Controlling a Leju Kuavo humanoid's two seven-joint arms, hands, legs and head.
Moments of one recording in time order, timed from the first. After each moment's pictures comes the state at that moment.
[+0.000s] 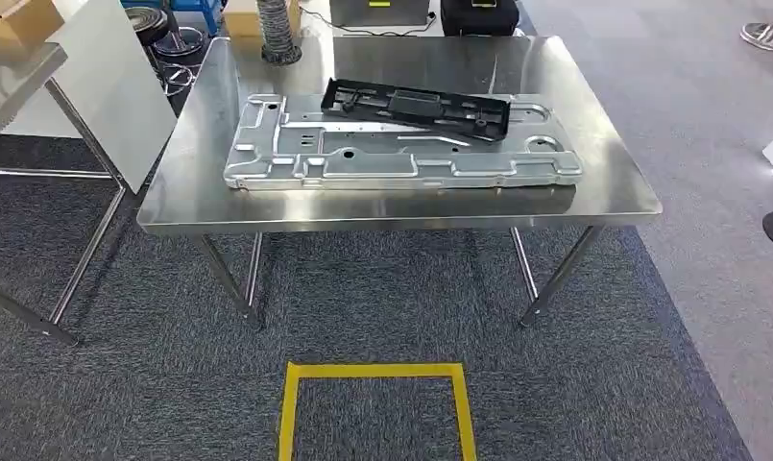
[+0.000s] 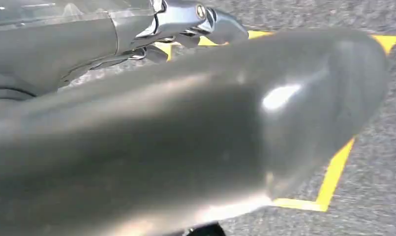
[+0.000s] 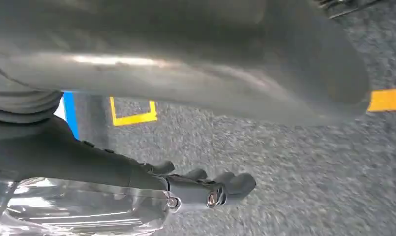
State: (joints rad) left arm -0.03 -0.05 0.79 -0.19 -0.45 -0.13 -0.41; right arm -0.06 0.11 -1.16 -0.23 1.23 -0.39 0.06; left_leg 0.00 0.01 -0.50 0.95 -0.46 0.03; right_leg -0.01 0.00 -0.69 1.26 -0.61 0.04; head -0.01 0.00
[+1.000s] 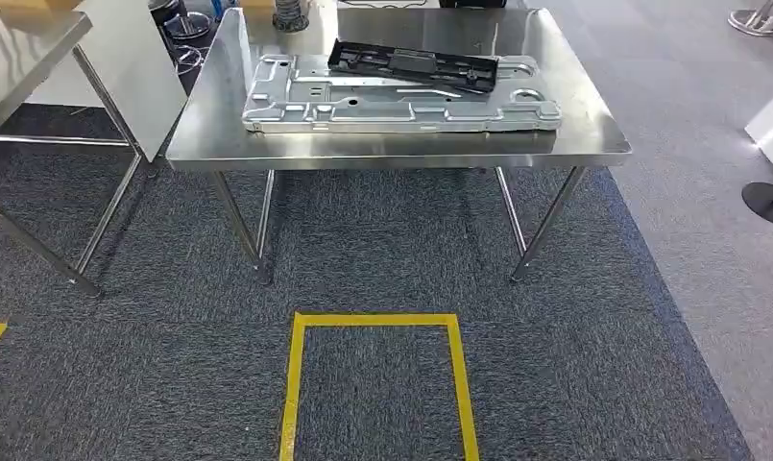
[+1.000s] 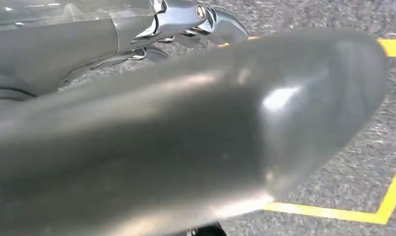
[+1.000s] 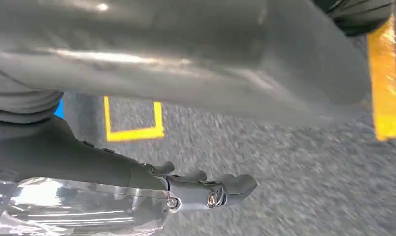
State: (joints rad) left arm -0.03 -0.06 0.79 -0.19 -0.46 -0.11 -0.41; right arm -0.07 0.11 -1.19 -0.22 1.20 -0.32 -0.02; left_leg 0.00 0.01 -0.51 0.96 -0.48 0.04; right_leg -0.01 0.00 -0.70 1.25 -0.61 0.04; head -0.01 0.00
